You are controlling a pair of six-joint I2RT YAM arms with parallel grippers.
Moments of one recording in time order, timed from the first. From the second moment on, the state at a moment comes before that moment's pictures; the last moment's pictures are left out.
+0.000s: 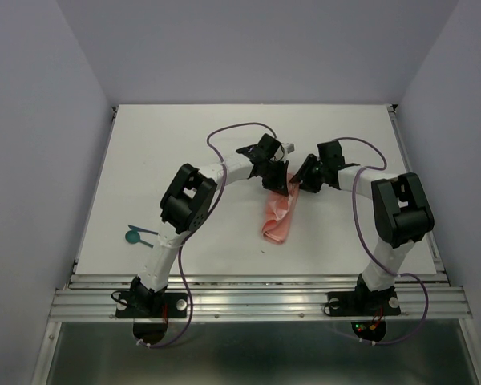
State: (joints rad) left arm -0.71 2.30 1.78 -0.42 0.44 -0.42; right arm 0.23 1.82 1.04 -0.09 -0.21 0.80
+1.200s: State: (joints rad) left arm -0.70 2.20 1.77 -0.49 0.46 -0.28; right arm 0.23 1.86 1.03 -0.04 -0.22 0.86
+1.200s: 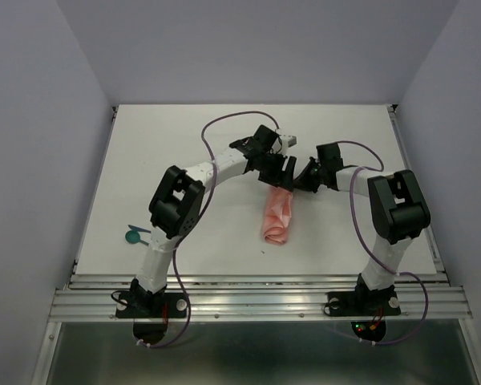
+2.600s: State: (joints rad) left arm -0.80 2.05 1.38 -0.44 0.56 -0.25; right arm 0.23 1.86 1.02 -0.03 -0.22 0.87
